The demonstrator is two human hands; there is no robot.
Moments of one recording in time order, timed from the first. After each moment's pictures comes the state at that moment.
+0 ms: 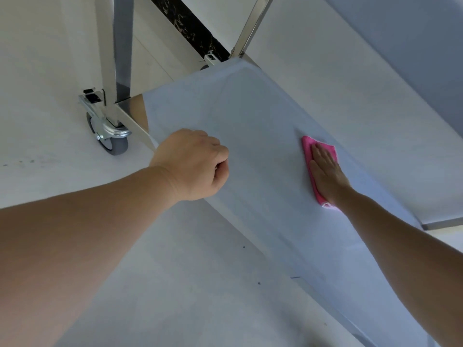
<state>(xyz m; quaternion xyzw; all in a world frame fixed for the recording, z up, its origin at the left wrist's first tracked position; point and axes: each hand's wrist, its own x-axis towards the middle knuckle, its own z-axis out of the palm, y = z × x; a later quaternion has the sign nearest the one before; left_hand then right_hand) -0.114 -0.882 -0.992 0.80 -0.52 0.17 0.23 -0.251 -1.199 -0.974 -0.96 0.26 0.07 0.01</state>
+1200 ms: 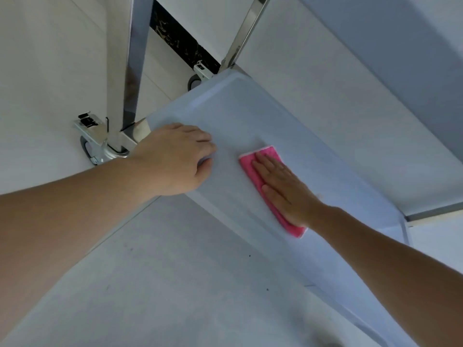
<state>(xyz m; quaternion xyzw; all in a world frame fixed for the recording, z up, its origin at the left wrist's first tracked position) -0.052 -0.856 -0.985 0.79 -0.56 0.08 0.22 -0.227 -1.075 -0.959 -1.00 0.02 0.09 0.03</state>
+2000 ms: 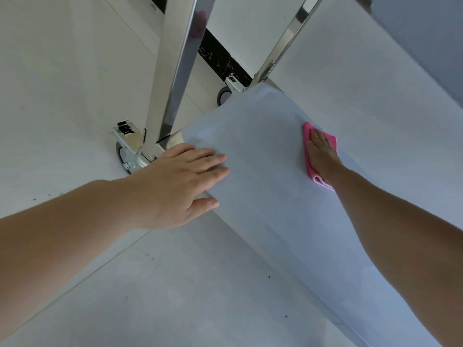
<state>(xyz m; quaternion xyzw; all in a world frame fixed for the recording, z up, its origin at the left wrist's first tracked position) -0.051 -0.806 -1.002 0.80 -0.59 0.02 0.15 -0.117 -1.185 -0.976 -0.95 0.31 0.06 0.02</state>
